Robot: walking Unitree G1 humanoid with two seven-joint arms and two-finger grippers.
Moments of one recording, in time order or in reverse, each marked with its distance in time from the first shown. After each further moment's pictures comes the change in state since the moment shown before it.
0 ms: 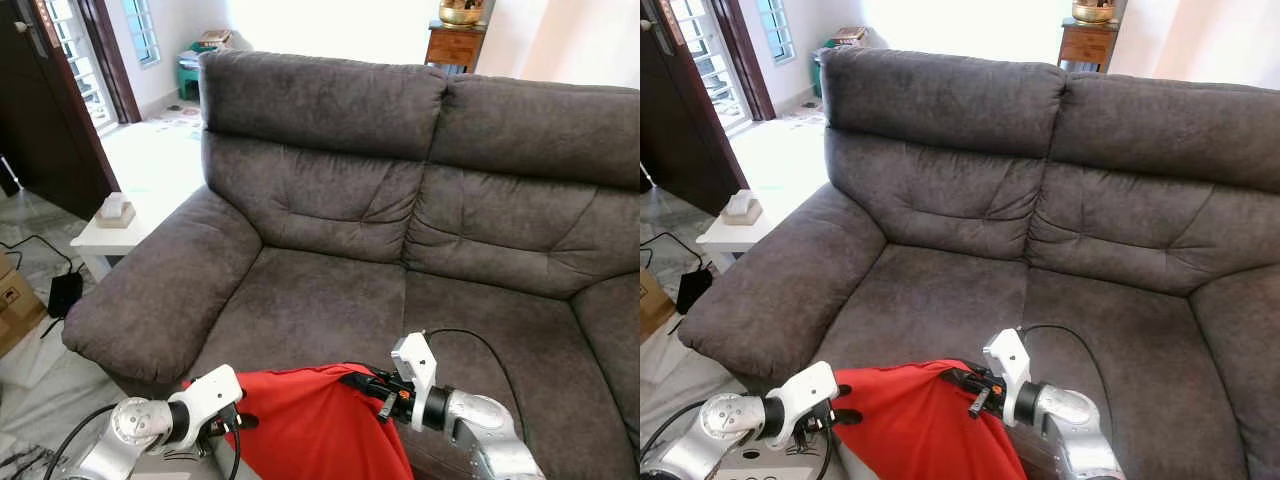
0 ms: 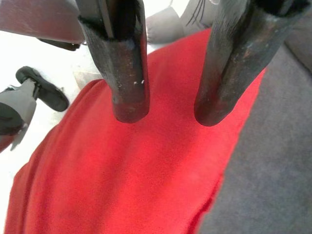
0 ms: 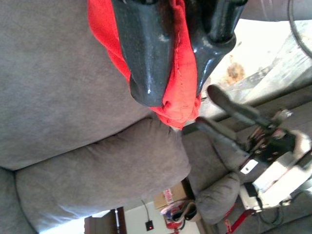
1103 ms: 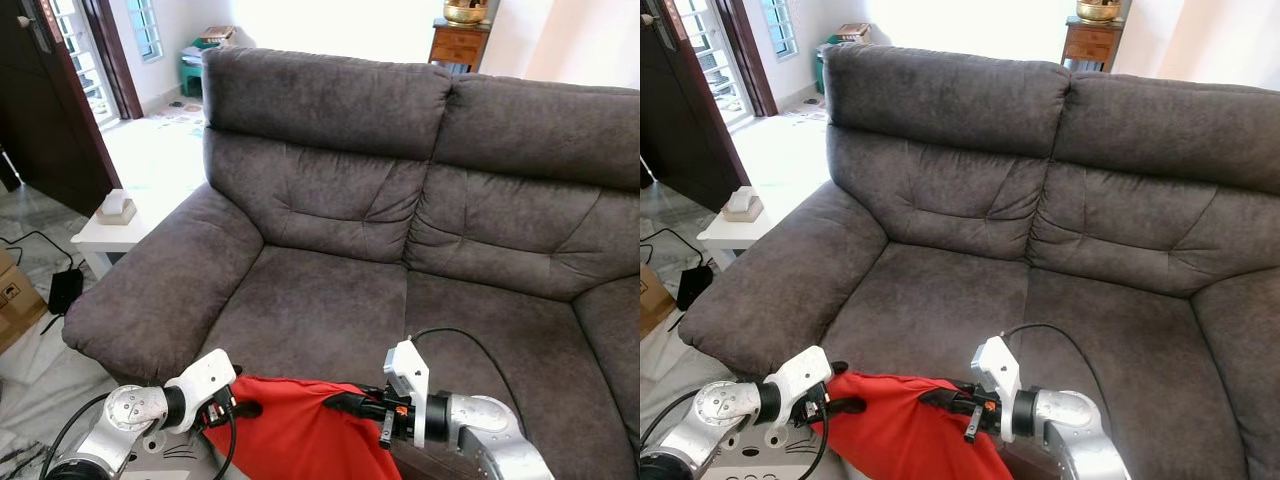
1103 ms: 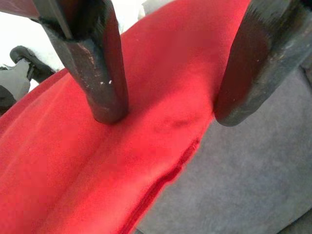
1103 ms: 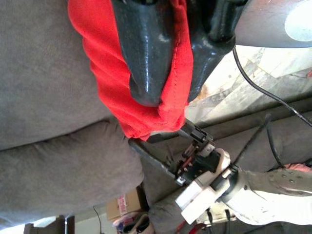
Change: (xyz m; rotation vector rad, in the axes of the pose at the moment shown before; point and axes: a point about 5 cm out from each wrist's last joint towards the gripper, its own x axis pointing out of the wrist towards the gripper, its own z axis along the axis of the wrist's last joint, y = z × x) left arm -0.001 0.013 0.001 -0.033 -0.060 0.023; right arm -0.004 0.026 0.017 -0.024 0.045 0.192
